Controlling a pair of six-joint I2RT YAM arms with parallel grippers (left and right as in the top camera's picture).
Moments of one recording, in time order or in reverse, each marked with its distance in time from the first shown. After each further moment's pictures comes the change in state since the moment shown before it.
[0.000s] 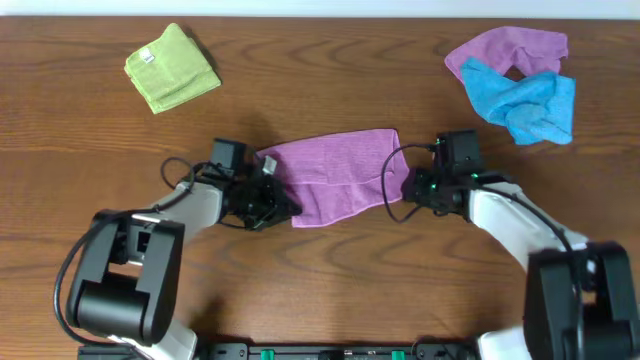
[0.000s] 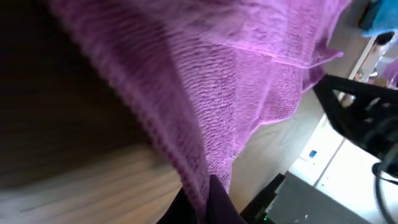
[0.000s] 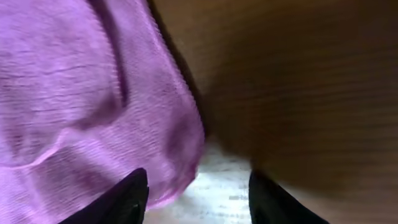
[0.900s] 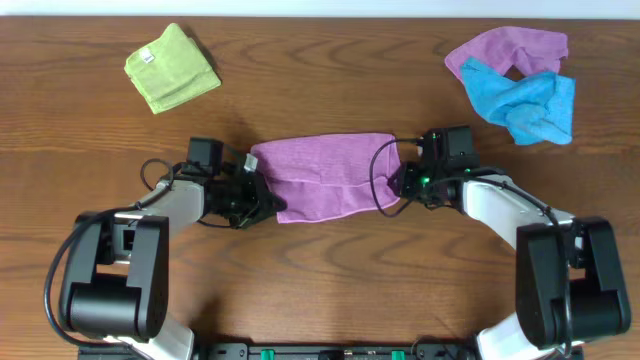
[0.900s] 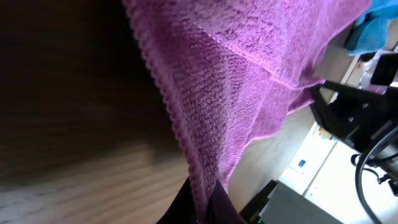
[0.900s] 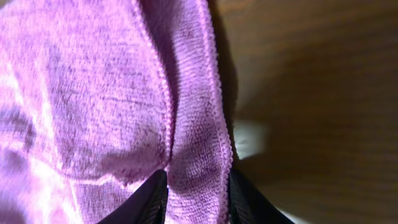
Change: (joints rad) left arm 0.108 0.000 0.000 -0.042 0.030 0.061; right arm -0.002 0.084 0.023 0.085 -0.204 -0.030
